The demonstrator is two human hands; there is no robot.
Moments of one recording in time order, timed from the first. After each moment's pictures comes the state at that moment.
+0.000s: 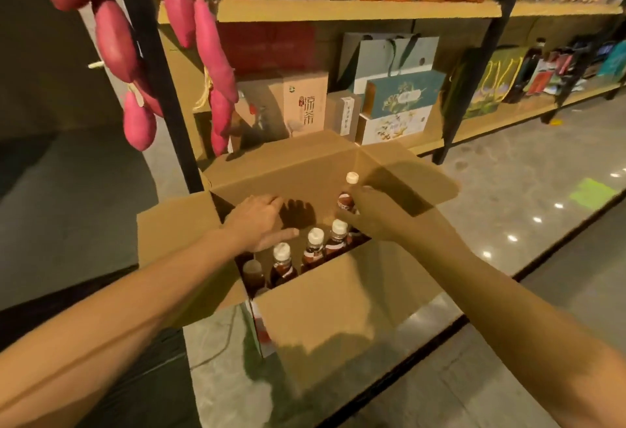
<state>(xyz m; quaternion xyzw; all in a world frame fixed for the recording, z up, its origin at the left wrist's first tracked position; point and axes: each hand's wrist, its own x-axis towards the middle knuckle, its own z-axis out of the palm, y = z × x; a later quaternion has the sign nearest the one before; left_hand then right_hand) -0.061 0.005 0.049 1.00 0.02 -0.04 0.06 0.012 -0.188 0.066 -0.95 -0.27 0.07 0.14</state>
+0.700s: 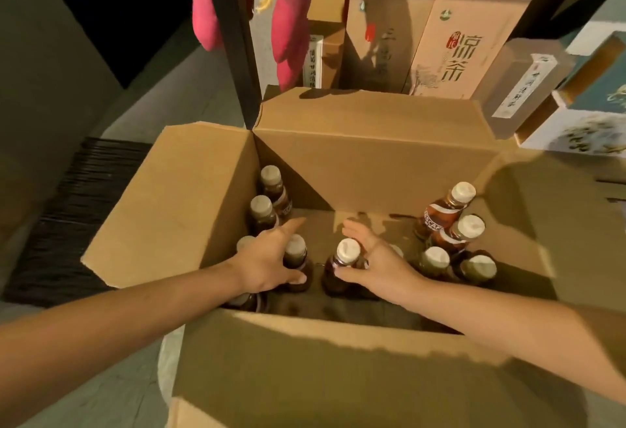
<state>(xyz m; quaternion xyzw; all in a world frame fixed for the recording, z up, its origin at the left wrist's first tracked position) -0.042 -0.028 -0.038 0.86 0.33 -0.11 0.36 0.114 -0.153 -0.063 -0.74 -0.42 0.43 0.31</state>
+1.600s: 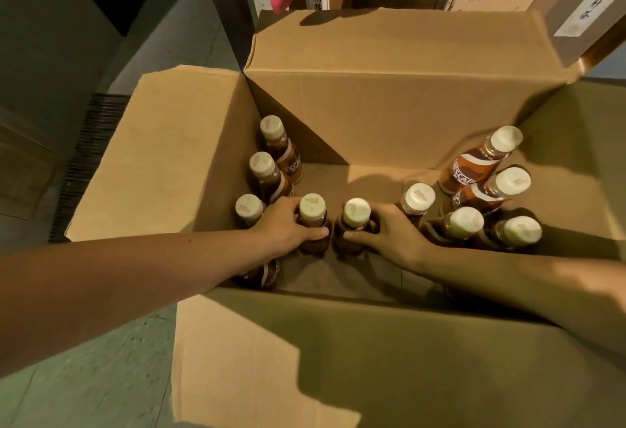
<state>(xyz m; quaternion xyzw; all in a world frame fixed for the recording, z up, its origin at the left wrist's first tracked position) -0.028 -0.028 -0.082 0.73 0.45 -0.06 0.51 0.120 -0.145 -0.104 -0.72 -0.46 0.41 0.33</state>
